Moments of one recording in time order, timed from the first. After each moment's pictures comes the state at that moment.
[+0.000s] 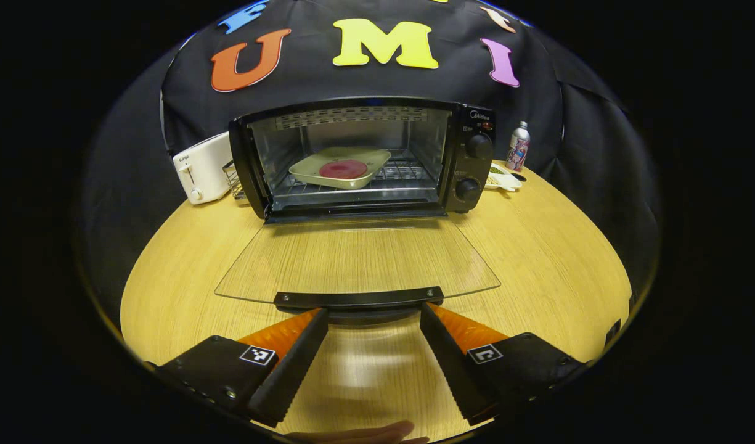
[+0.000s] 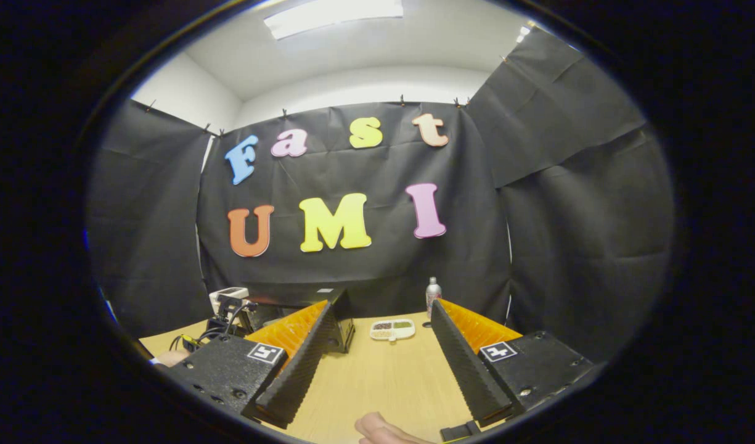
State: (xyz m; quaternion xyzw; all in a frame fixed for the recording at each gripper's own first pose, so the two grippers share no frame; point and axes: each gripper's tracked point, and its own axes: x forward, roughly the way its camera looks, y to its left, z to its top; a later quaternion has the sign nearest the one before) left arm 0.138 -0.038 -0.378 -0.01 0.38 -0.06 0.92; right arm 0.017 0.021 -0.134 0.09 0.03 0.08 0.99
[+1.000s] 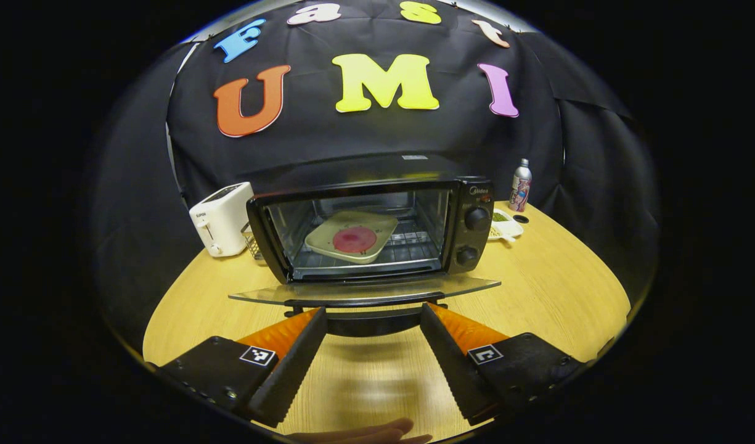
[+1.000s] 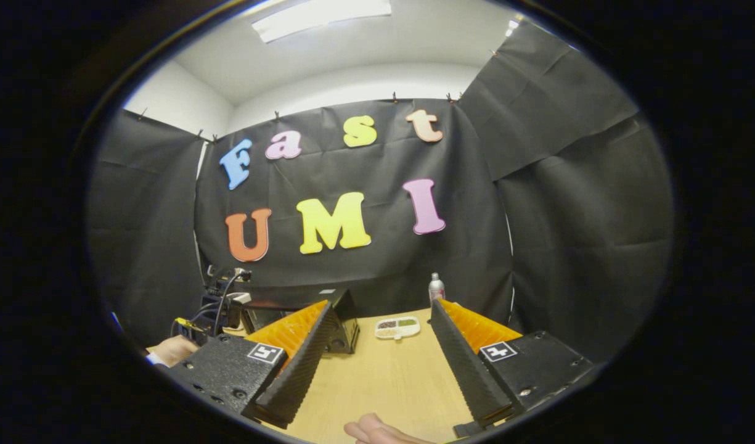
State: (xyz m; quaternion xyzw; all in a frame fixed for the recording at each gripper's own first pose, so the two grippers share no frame) left arm 0.188 -0.025 -0.298 0.01 0.29 -0.05 0.96; right arm 0.024 0.025 -0.138 0.10 0.03 0.07 0.99
